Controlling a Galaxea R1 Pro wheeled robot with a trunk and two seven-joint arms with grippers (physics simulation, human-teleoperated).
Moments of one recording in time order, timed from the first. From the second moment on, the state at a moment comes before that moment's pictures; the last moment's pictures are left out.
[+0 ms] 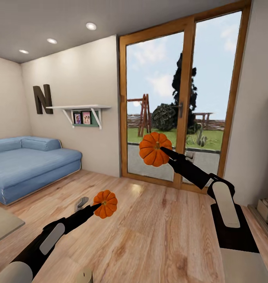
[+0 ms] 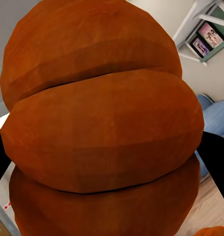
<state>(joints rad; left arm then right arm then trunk) -0.53 0.23 -0.24 -0.74 0.96 0.36 -0.39 -0.59 -0.01 -0.12 -1.53 -1.08 0.85 0.28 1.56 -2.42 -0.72</state>
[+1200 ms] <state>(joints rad) -0.53 0.23 -0.25 -0.74 0.96 0.36 -0.39 -0.59 -0.01 -0.12 -1.49 -1.08 0.85 0.28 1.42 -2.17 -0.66</state>
